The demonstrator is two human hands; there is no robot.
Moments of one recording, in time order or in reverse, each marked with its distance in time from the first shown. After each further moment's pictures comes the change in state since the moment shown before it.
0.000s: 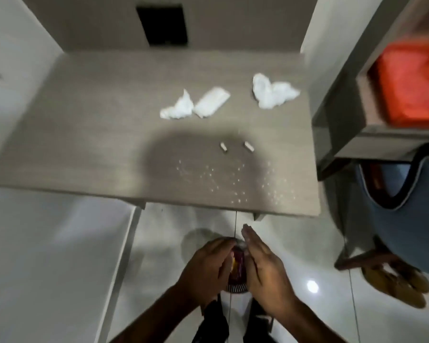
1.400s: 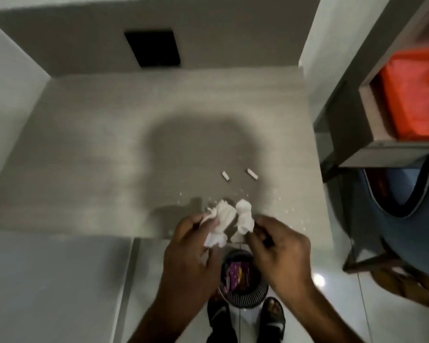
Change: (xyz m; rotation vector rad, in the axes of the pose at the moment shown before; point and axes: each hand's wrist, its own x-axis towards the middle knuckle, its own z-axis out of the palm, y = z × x) left_hand 0.056 0.024 -0.100 -0.077 0.360 -0.095; right_hand 0.080 -0.066 -0.057 0.048 0.413 -0.096
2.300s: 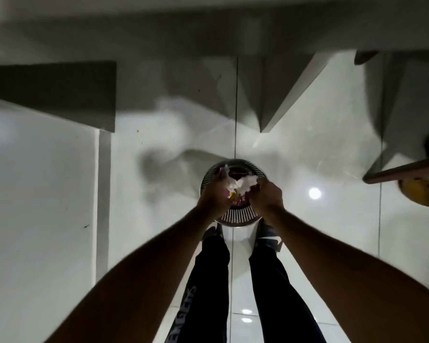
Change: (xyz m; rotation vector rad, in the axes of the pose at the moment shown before) left_hand -0.139 -0.234 0.325 0.109 -0.832 -0.473; right_hand -0.155 0.351 0.185 -0.252 -0.500 0.905
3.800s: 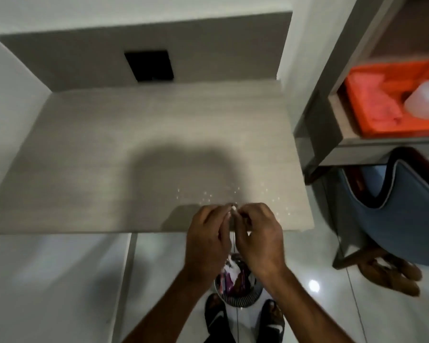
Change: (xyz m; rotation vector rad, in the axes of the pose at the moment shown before) left_hand -0.214 0.183 -0.276 -0.059 0.929 0.588; right_hand -0.265 -0.250 -0.213 0.147 0.653 -0.783
